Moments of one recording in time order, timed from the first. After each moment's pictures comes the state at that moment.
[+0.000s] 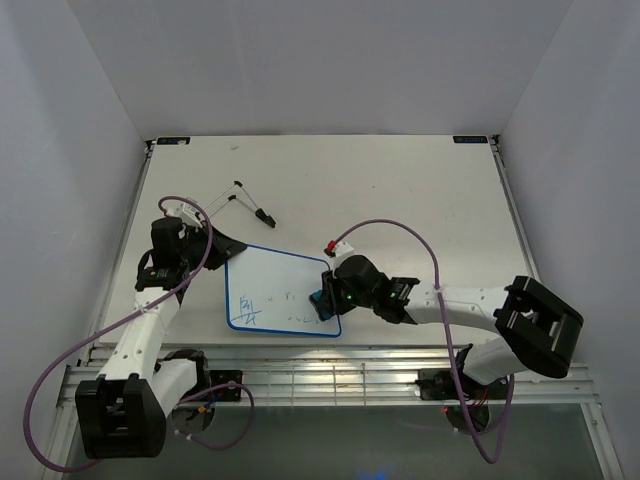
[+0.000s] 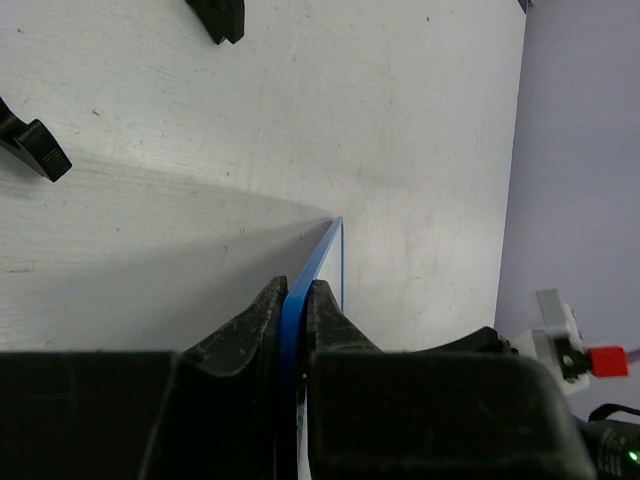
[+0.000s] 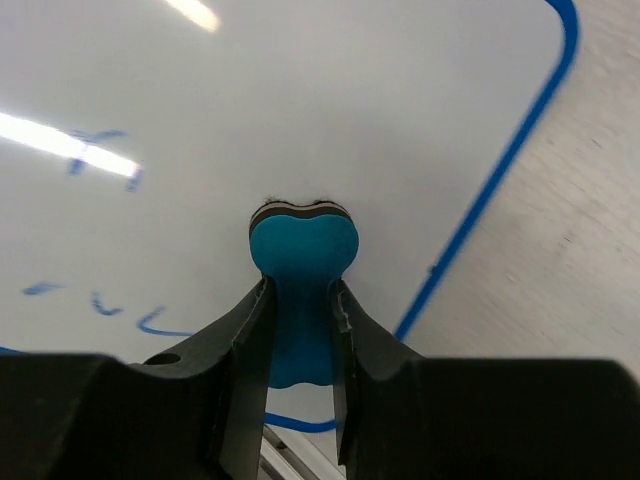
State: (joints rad) left arm 0.02 0.97 0.62 -0.23 0.48 -0.68; right arm 1.08 1.43 0.71 0.08 0.01 0.52
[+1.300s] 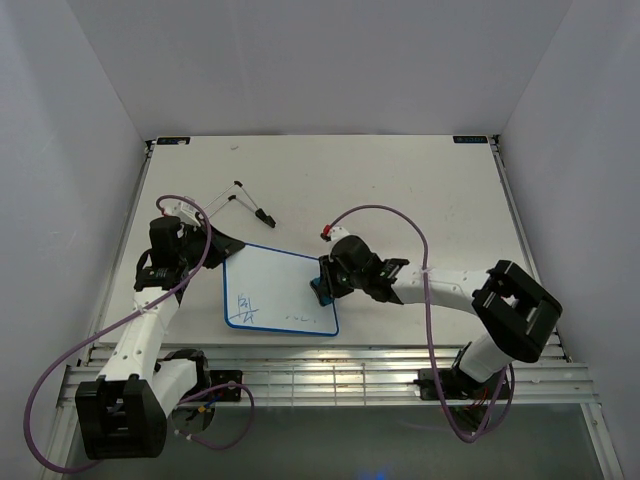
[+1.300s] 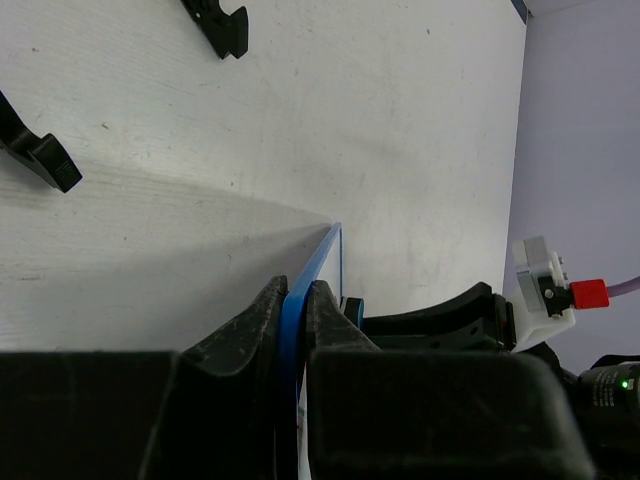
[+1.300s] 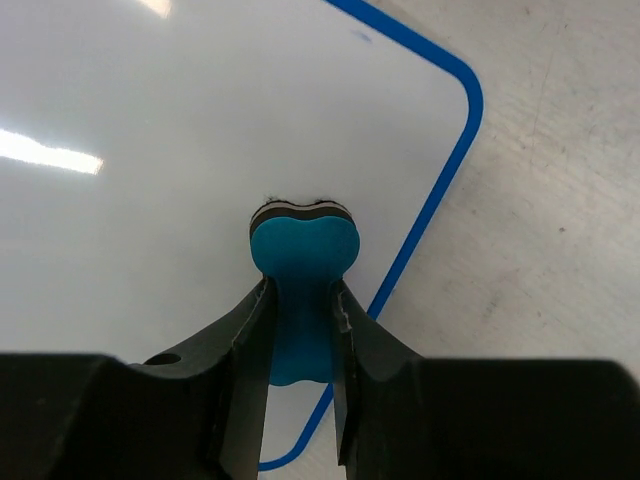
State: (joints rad) left arm 0.02 0.97 0.62 -0.23 0.47 -0.67; right arm 0.95 1.57 0.82 0.00 -0.04 0.46
